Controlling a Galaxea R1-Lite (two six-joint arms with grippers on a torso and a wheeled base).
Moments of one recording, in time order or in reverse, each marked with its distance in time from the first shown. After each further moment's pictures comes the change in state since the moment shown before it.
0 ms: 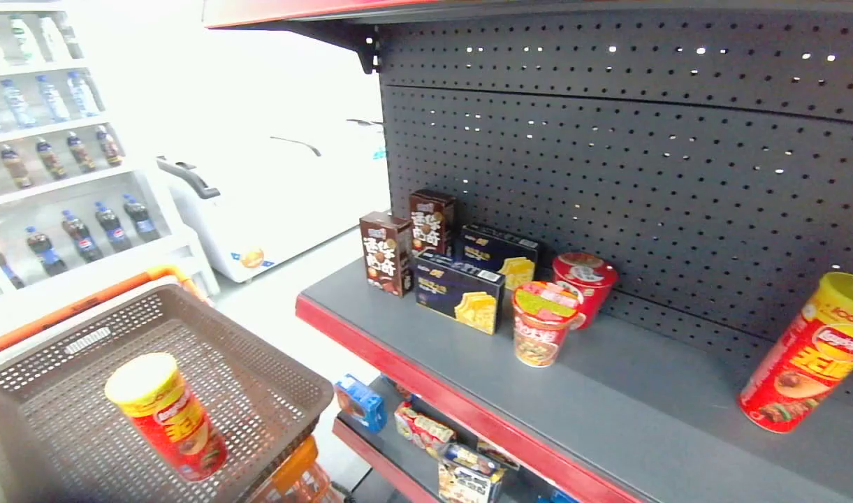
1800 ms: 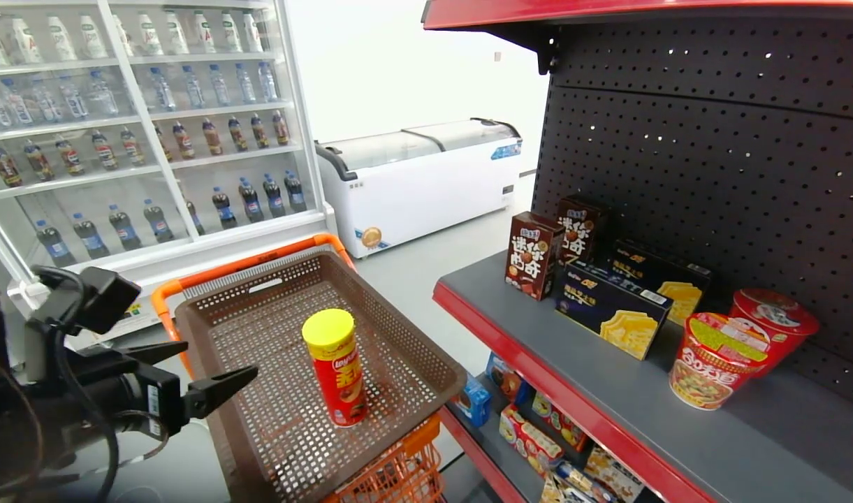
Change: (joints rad) left arm -0.059 1.324 -0.432 -0.465 -0.241 0.035; right arm 0.000 0.000 0.000 -0.001 -0.001 -0.002
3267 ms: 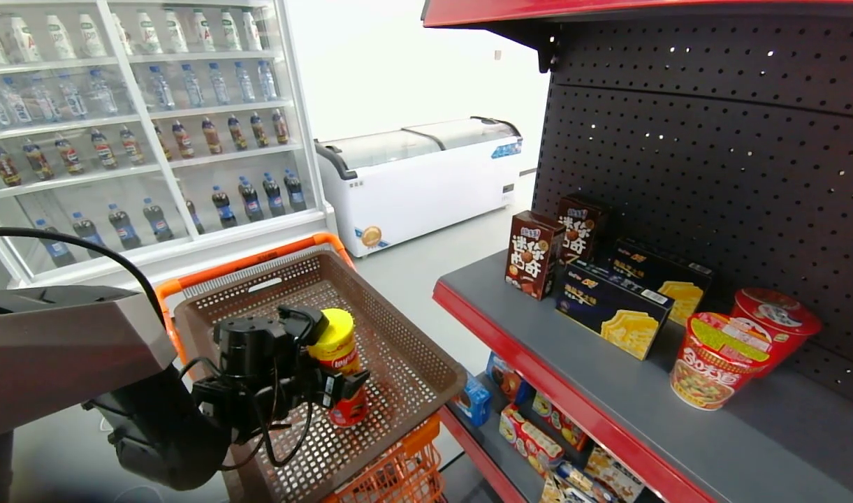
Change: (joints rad) left arm -0.172 0.864 -0.153 -0.669 0.125 0.041; right arm 0.000 0.000 0.000 0.000 0.000 0.000
